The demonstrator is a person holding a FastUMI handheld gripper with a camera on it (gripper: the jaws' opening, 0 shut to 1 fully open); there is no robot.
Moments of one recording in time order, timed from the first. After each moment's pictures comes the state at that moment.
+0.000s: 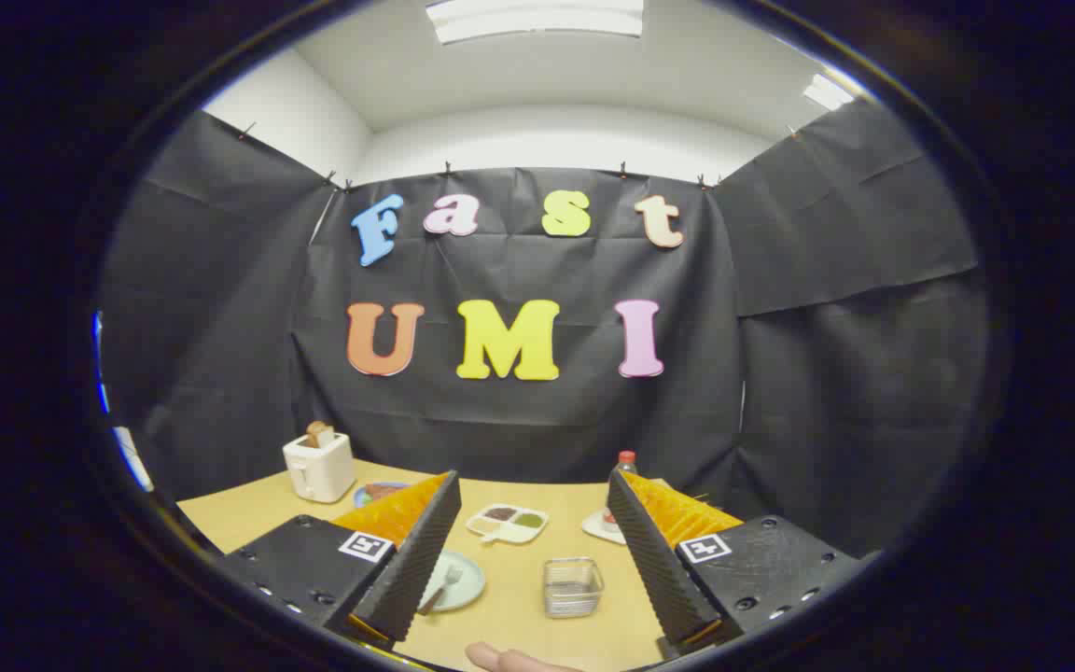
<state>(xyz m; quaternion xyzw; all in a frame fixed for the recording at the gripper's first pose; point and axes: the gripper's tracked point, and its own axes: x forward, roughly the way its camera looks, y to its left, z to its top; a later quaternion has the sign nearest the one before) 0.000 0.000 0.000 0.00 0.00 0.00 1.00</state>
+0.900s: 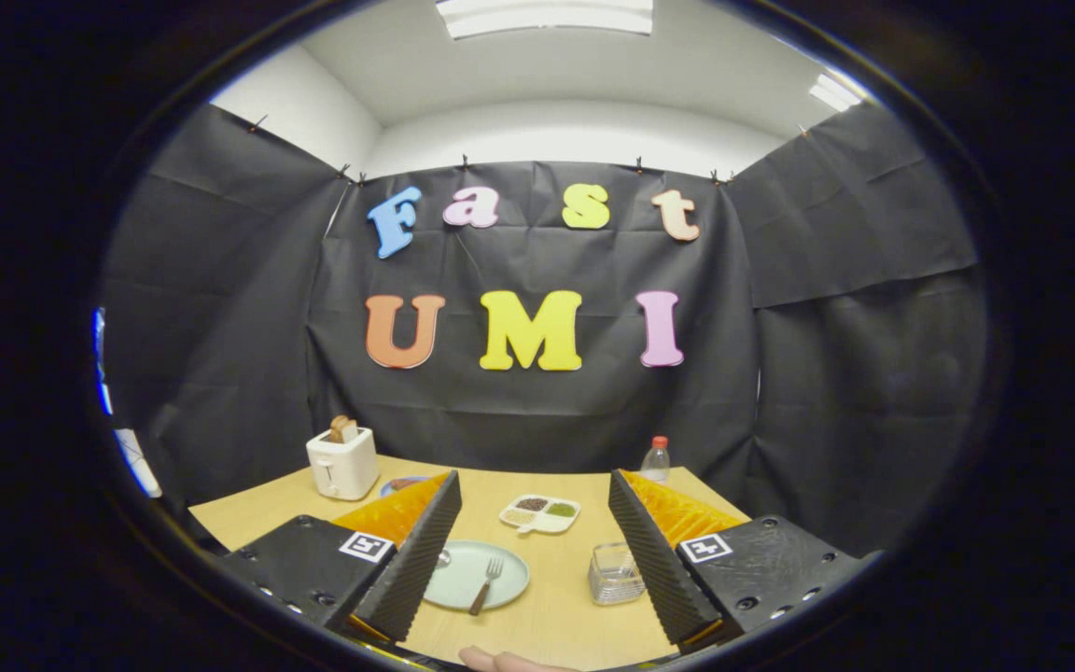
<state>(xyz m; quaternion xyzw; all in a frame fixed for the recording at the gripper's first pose) 0.002 0.040 -0.021 -0.01 0.02 0.00 1.00</state>
